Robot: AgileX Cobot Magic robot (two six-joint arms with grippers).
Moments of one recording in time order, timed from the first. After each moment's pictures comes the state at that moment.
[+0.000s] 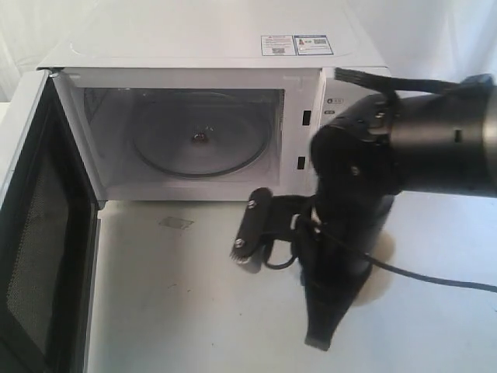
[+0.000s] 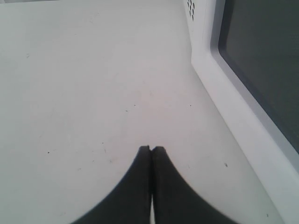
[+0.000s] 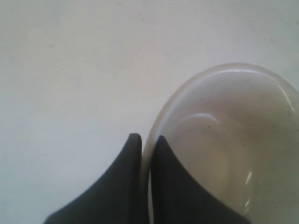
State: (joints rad) left arm 0.01 0.01 0.02 -0.12 0.42 0.15; right arm 0.64 1.62 -1.03 -0.07 0.94 -0.45
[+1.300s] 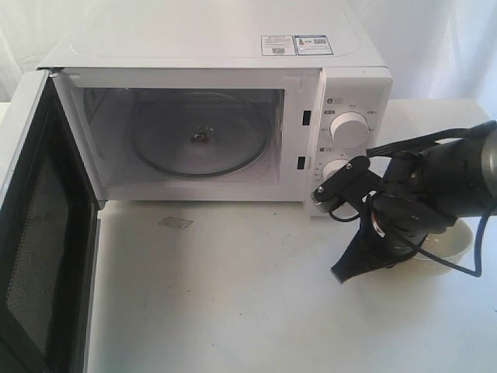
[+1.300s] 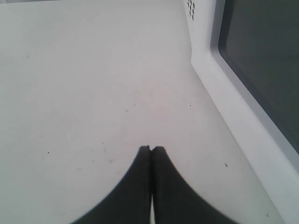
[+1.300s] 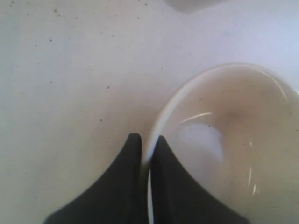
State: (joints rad) left arm 0.01 0.01 0.02 -0.12 0.42 0.15; right arm 0.40 1.73 -0.85 -0.65 0.56 0.47
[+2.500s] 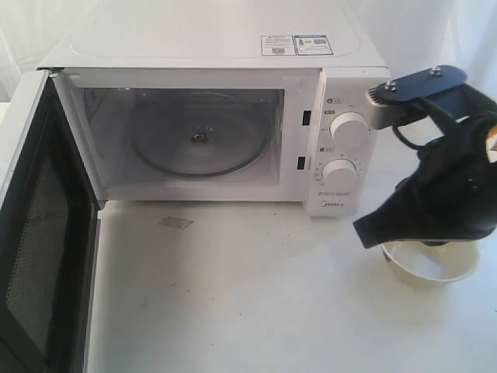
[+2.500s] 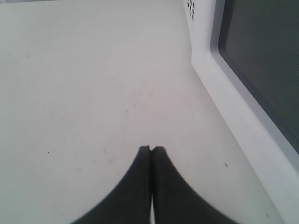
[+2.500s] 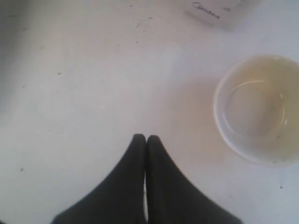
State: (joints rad) left arm 0.01 0.01 0.02 -0.12 0.42 0.15; right arm 0.40 1.12 -0.90 0.04 0.90 0.02
